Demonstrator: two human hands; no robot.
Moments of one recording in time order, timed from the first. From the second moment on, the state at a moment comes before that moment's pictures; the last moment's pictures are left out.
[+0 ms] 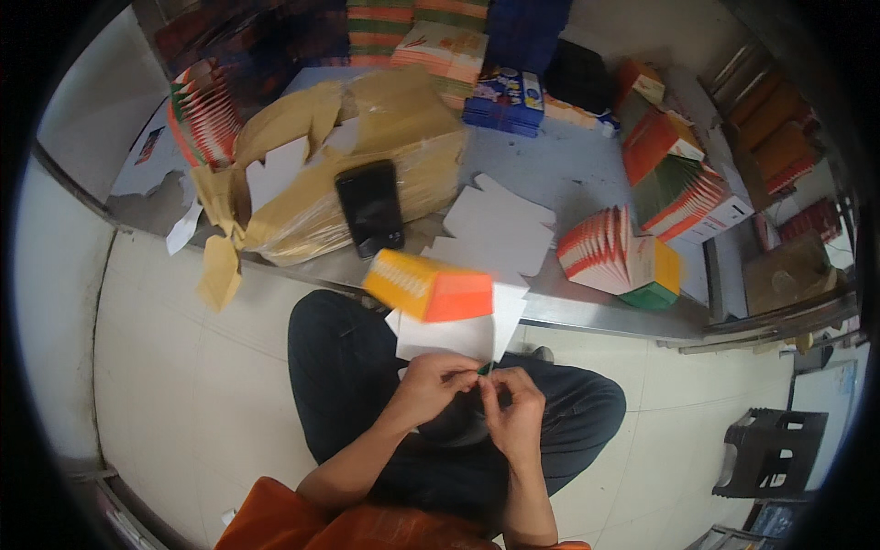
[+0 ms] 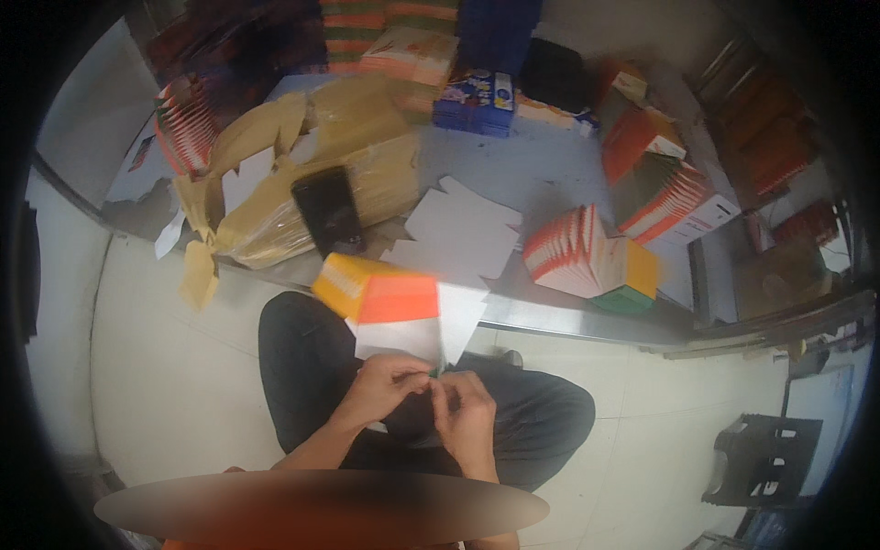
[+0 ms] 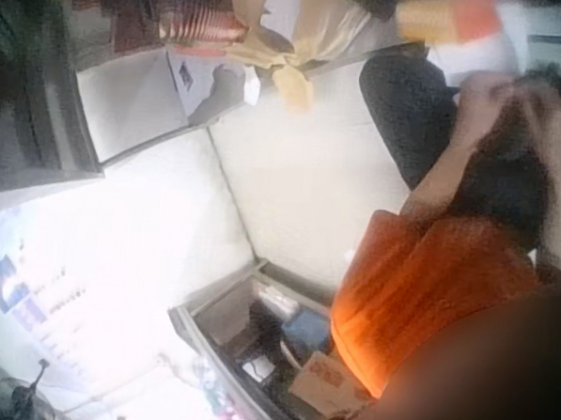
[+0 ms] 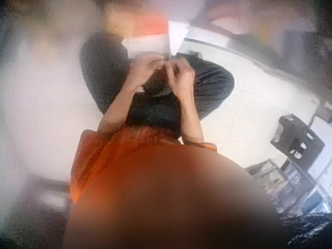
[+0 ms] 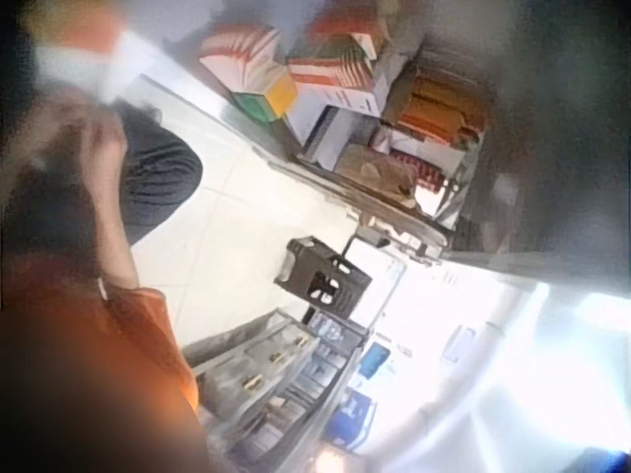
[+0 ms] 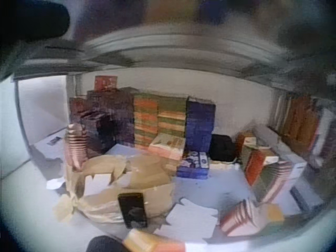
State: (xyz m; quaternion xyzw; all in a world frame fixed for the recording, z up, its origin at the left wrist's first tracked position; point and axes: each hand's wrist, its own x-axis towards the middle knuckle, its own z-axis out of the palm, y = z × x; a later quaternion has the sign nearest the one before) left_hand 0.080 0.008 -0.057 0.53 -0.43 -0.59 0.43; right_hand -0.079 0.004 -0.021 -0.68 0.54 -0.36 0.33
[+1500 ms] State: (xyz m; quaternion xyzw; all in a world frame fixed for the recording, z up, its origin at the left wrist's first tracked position) left_hand 0.079 0.022 0.041 0.56 -0.47 -0.29 0.62; right_hand -0.079 0.022 0.015 -0.67 0.36 -0.53 0.37
